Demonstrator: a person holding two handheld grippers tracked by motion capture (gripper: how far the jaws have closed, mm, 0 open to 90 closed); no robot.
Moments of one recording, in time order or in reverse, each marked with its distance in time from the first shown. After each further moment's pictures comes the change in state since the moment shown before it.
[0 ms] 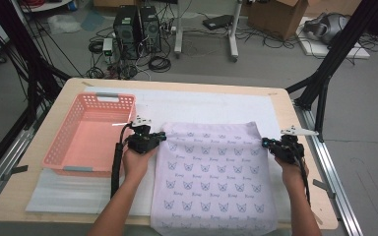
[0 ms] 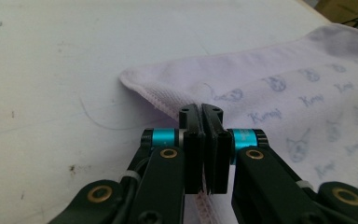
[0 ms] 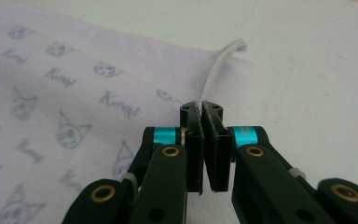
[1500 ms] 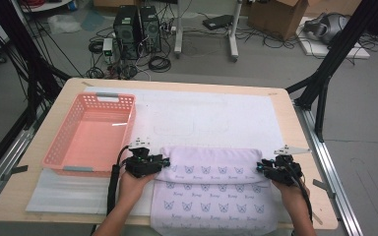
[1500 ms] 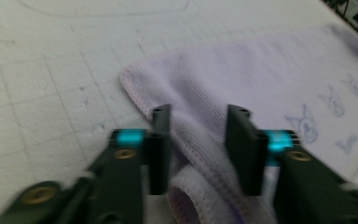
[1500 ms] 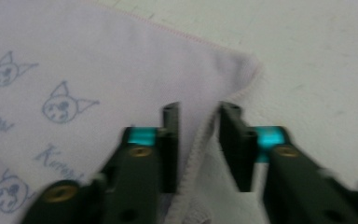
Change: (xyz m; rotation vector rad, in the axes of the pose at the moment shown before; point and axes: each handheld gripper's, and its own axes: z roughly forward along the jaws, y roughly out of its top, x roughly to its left) left arm -0.016 -0.055 -0.015 0.127 -0.098 -0.021; right arm 0.039 -0.036 -0.018 0.169 0.017 -0.035
